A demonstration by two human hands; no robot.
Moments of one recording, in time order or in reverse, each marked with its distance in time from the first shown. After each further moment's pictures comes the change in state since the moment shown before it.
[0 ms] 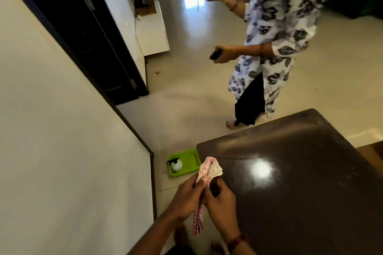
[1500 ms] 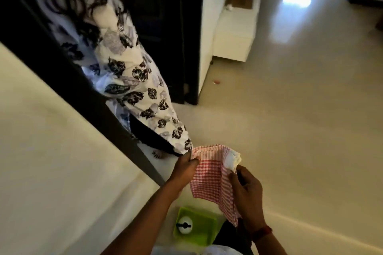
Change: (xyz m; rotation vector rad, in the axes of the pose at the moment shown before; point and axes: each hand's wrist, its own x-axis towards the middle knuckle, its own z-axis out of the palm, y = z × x) left_hand 0.454 0.062 -0.378 -0.436 0.545 -0.248; right_hand 0.521 -0.159 0.267 -0.271 -0.338 -0.184
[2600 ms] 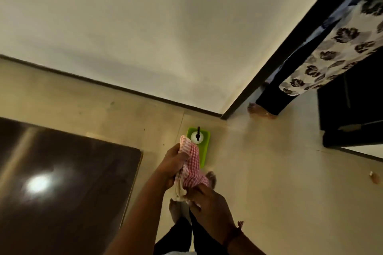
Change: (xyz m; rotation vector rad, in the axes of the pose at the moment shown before) left_hand -0.160 -0.190 0.244 -1.274 1.069 -0.191; right_hand 0.014 0.149 -0.120 -0.678 -1.884 -1.163
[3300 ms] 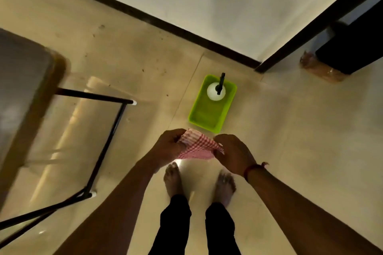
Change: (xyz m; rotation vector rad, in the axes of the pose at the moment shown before) left_hand 0.205 -0.241 -0.078 0.411 0.043 0.072; right_hand 0.113 0.301 0.201 -0.074 -0.315 0.103
